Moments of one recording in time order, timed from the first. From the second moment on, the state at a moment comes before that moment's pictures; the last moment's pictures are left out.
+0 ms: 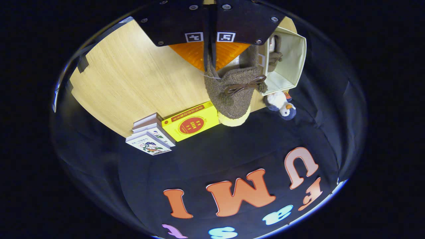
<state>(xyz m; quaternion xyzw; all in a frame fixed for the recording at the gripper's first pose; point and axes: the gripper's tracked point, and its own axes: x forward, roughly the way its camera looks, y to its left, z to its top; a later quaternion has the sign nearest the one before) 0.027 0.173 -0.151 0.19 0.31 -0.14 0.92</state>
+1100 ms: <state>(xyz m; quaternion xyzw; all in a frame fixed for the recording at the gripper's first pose) 0.077 0.321 -0.170 0.17 0.34 -0.09 0.92</state>
